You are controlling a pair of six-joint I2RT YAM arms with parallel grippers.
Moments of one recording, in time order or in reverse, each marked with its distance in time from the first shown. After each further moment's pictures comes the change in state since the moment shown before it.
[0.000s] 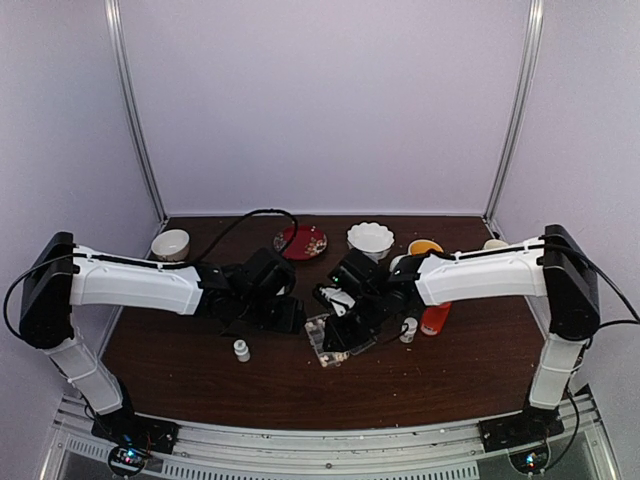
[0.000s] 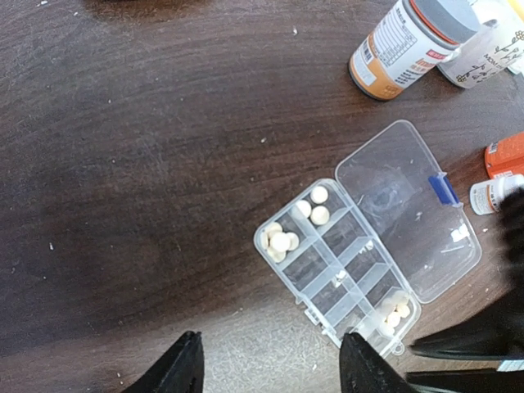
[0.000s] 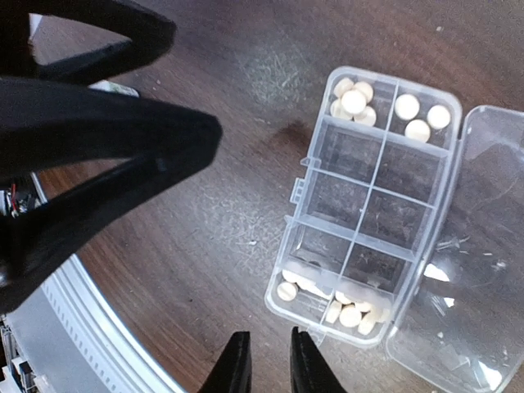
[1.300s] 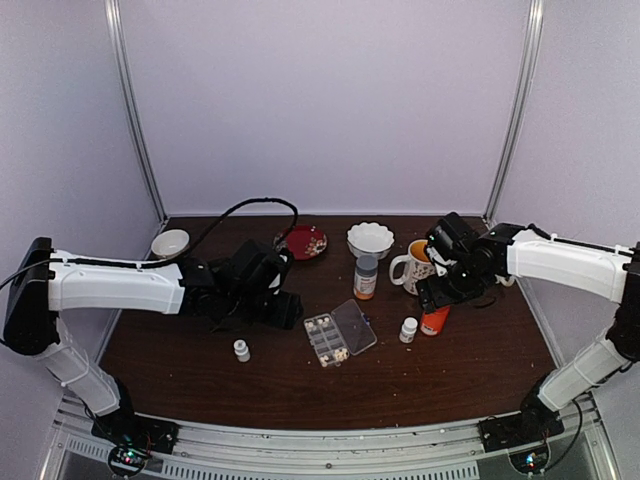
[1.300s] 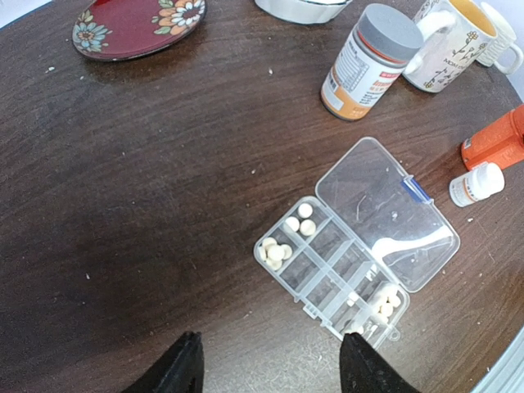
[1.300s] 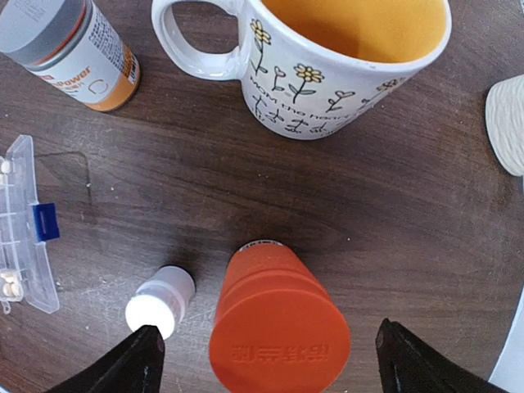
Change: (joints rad) left arm -0.015 -0.098 -0.013 -0.009 -0.045 0.149; right arm -0.378 -0.418 -0.221 -0.300 0.455 -0.136
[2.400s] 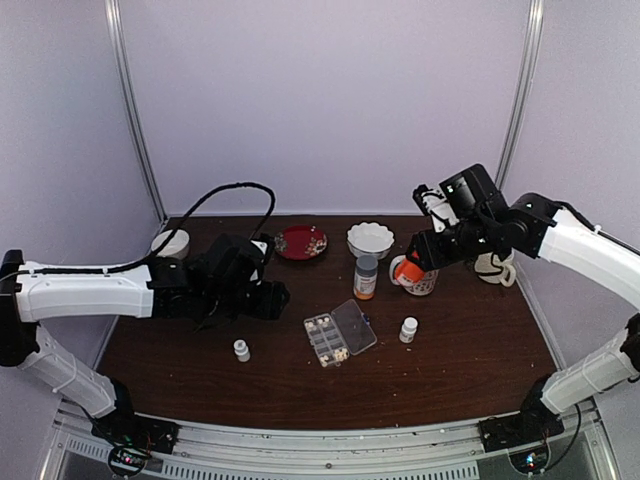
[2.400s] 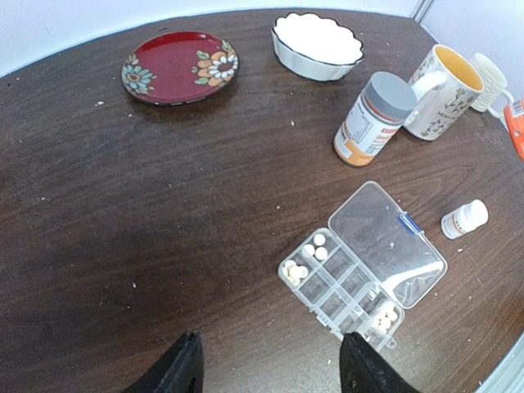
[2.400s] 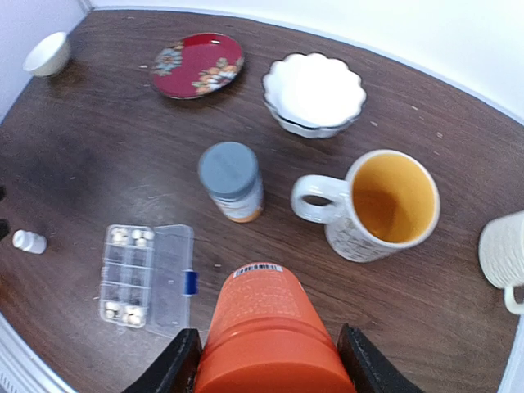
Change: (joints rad) left arm -0.008 -0.149 -0.052 0.005 -0.099 0.000; right arm 0.073 -0.121 0.208 0.028 -0.051 -0.091
